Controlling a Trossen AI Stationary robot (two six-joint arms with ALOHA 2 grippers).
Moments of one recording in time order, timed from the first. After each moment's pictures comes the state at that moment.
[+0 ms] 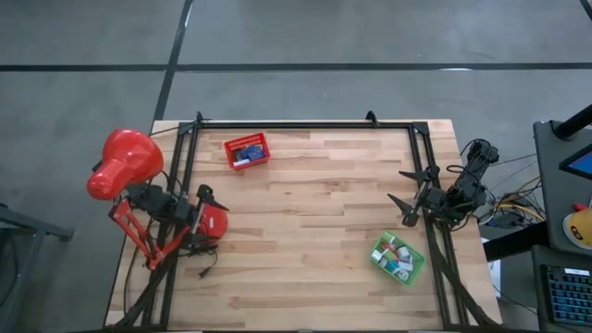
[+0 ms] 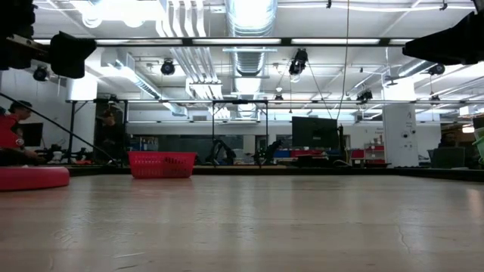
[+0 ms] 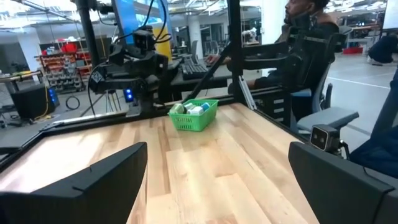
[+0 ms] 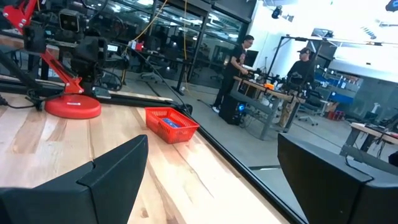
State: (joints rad) left arm -0.57 0.00 0.04 -0.03 -0.33 0.11; right arm 0.89 0.01 0.04 0.27 1.33 -0.53
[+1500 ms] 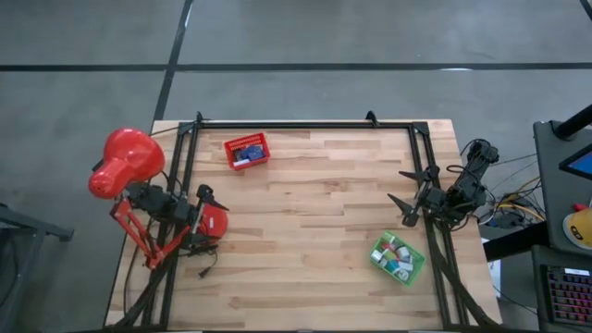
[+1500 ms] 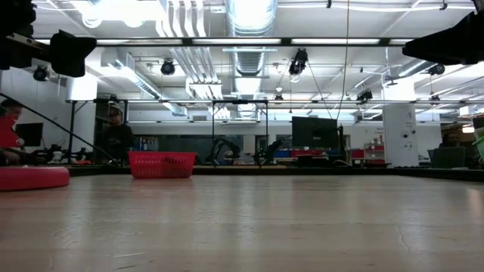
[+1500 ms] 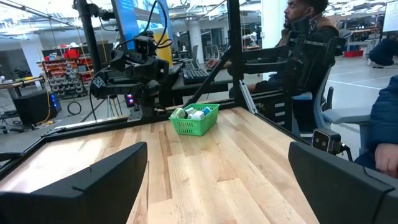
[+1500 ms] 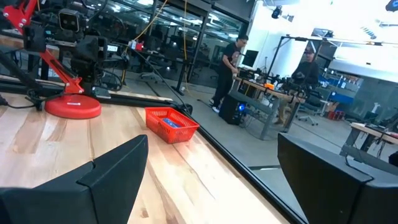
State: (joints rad) left arm -0.57 0.00 0.03 0.01 -0.33 0.13; right arm 0.89 0.01 0.04 0.27 1.33 -0.53
